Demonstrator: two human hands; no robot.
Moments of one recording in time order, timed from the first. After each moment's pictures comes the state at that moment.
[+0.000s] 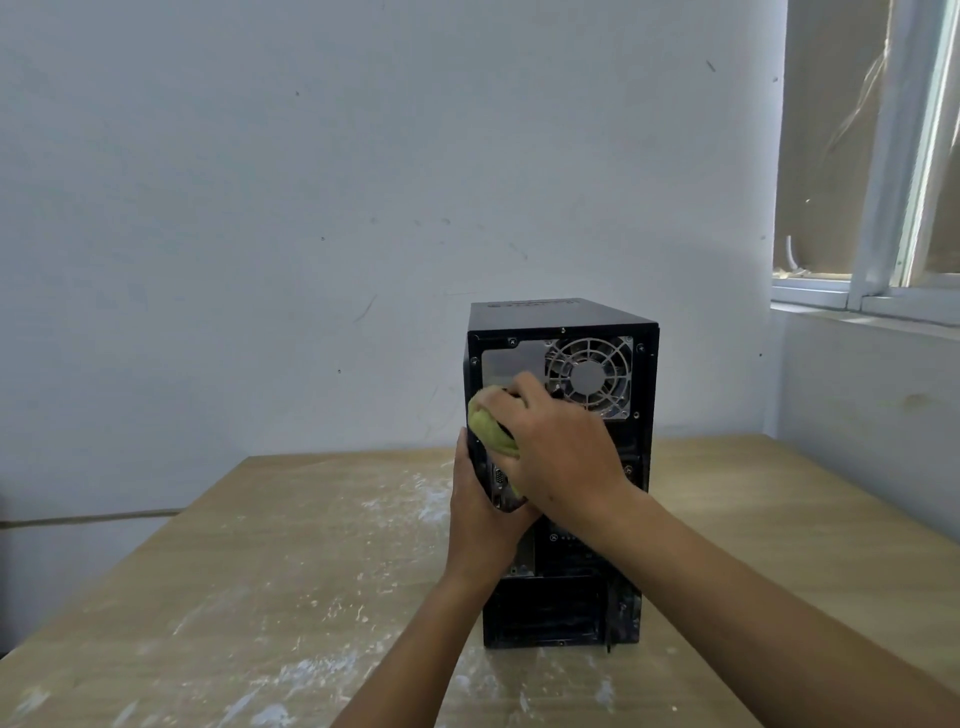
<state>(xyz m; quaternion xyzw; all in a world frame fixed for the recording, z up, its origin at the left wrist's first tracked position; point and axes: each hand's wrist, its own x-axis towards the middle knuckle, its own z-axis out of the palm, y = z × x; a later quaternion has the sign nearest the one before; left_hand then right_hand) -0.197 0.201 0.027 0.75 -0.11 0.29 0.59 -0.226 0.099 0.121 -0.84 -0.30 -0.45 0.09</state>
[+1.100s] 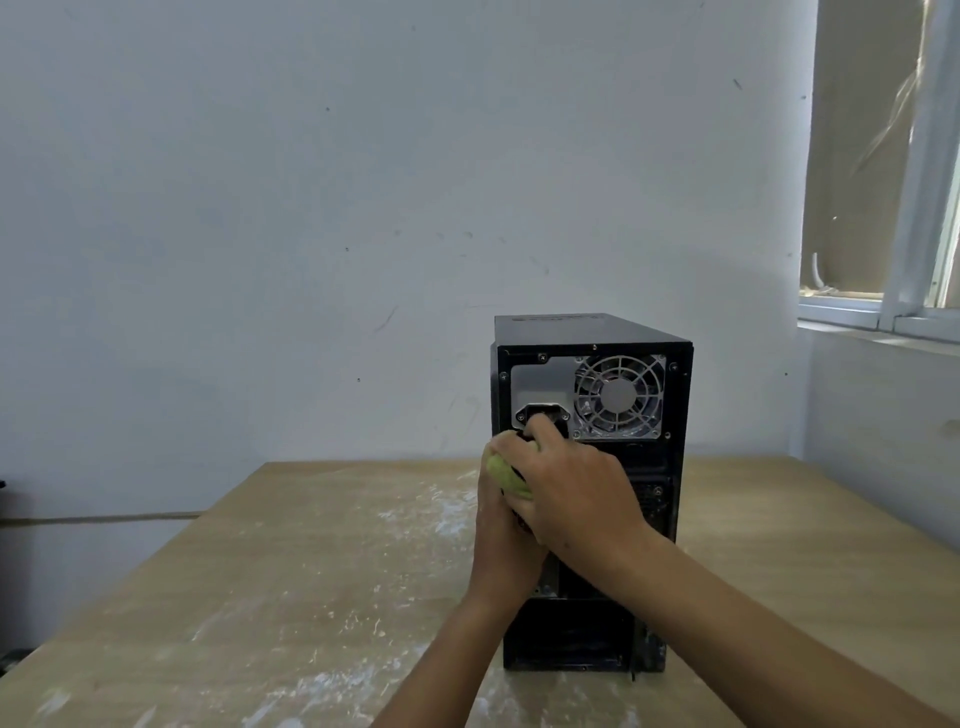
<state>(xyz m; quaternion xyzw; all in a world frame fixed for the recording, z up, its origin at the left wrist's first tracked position) -0.202 0.199 0.034 0.74 -0.15 0.31 0.58 -0.232 0.111 0.107 -0.87 -0.26 -0.43 0.03</state>
